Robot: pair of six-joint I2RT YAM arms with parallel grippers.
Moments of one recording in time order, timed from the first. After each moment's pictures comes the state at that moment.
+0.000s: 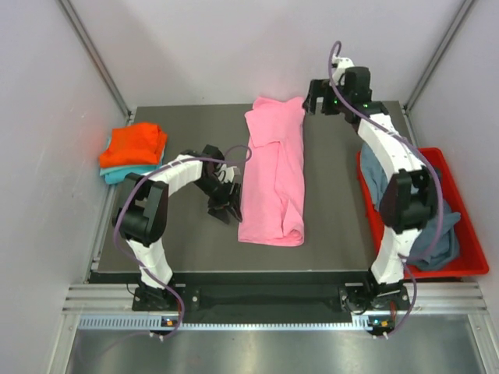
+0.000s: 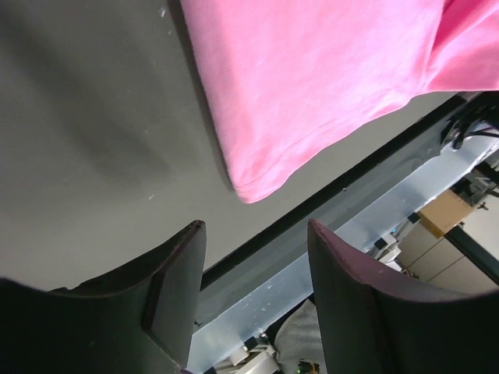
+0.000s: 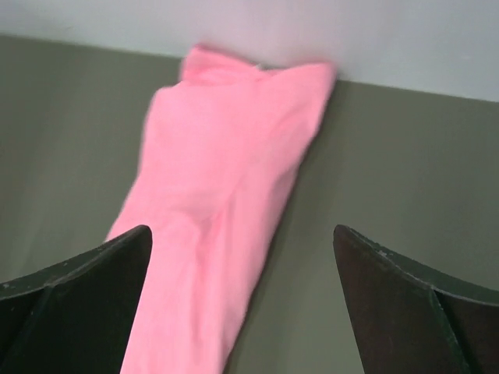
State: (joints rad) left arm -0.35 1.84 1.23 -0.92 0.61 -0.18; right arm 0.17 2.01 1.87 -0.31 -0.23 0.15
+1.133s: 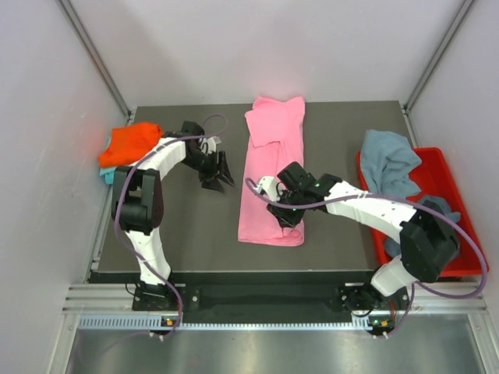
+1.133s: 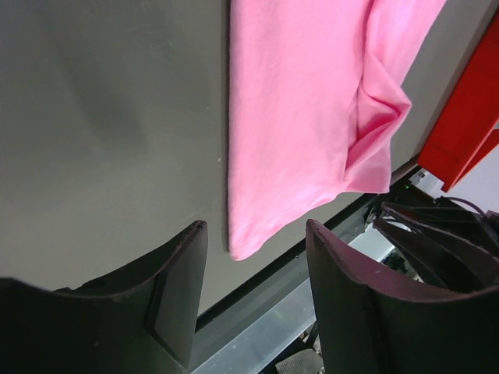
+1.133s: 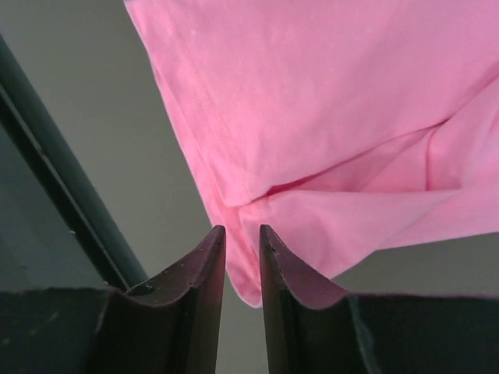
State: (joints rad) left arm -0.17 1.94 1.46 -0.86 0.66 -0.29; right arm 0.79 1.51 1.07 -0.63 -0.28 -0.25
